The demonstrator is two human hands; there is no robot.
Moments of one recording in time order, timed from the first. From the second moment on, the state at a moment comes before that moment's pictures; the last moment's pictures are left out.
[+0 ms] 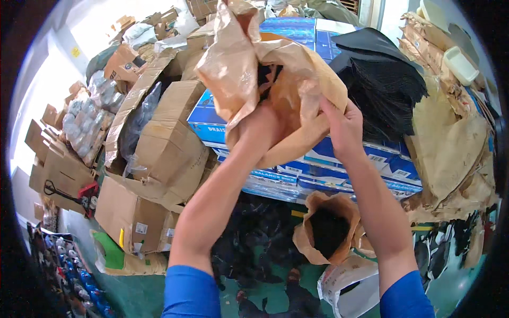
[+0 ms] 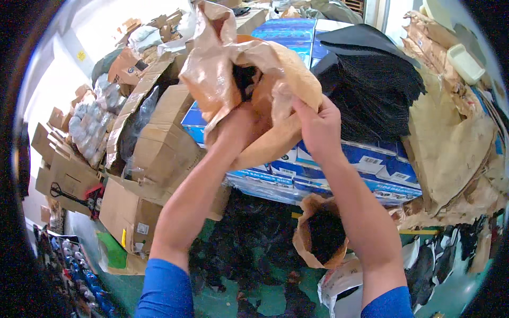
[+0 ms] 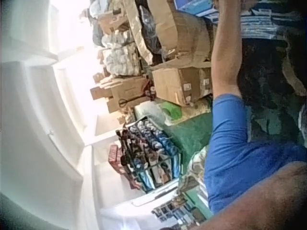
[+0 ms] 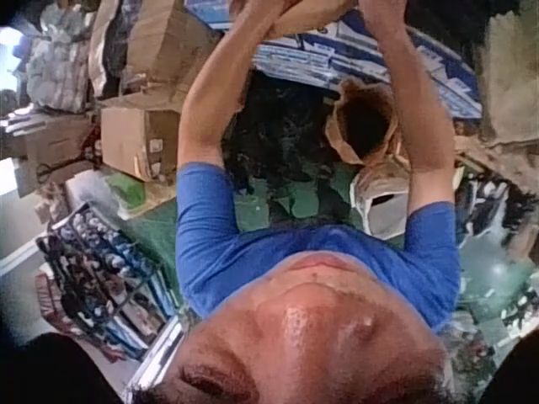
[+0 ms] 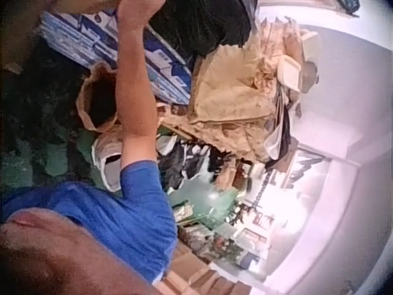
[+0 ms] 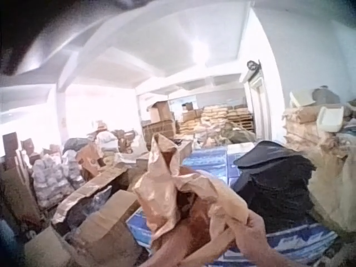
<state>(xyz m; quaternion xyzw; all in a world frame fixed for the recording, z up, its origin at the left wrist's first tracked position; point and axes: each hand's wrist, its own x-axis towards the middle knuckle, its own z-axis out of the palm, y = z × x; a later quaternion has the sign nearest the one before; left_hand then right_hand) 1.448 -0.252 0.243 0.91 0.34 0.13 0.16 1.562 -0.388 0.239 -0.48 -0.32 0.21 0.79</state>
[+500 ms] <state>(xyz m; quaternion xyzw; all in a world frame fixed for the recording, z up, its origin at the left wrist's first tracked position) 1.394 -0.271 0.275 0.77 0.40 0.31 0.39 1.560 -0.434 0.228 -0.49 -0.35 0.23 0.76</state>
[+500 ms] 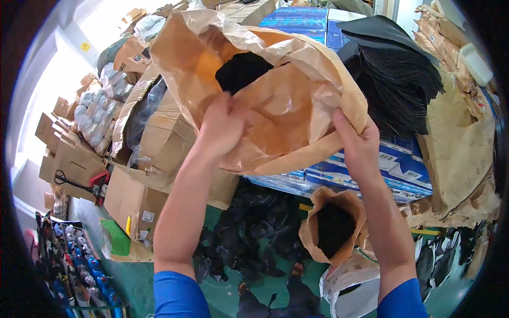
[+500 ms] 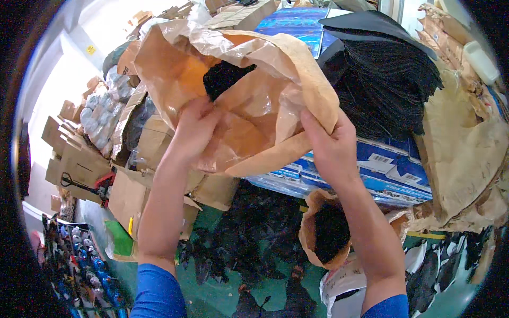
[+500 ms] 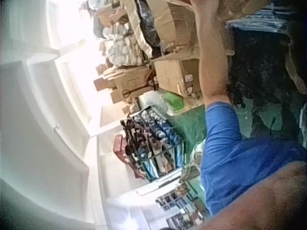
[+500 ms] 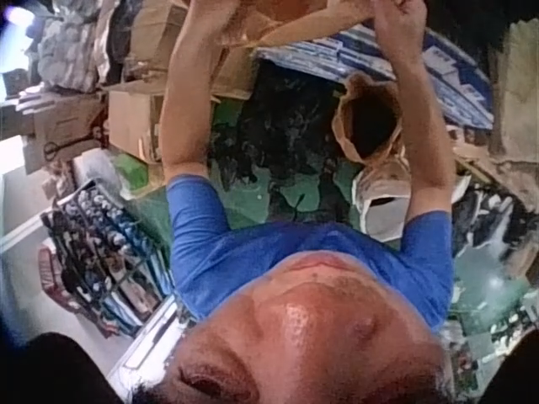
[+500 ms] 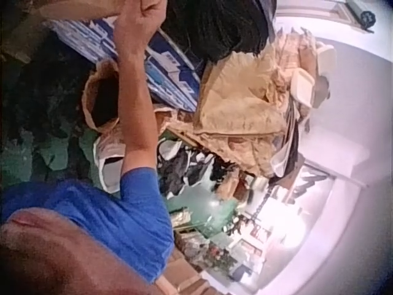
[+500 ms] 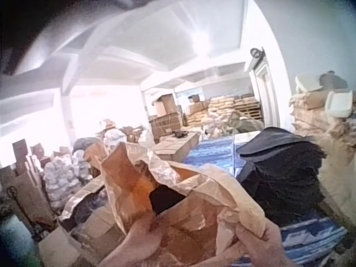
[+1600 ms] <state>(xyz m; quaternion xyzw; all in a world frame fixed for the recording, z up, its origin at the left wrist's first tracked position) 1.414 -0.170 0.230 0.81 0.55 0.18 -0.01 1.560 -0.479 0.253 -0.51 -0.34 0.18 0.77</state>
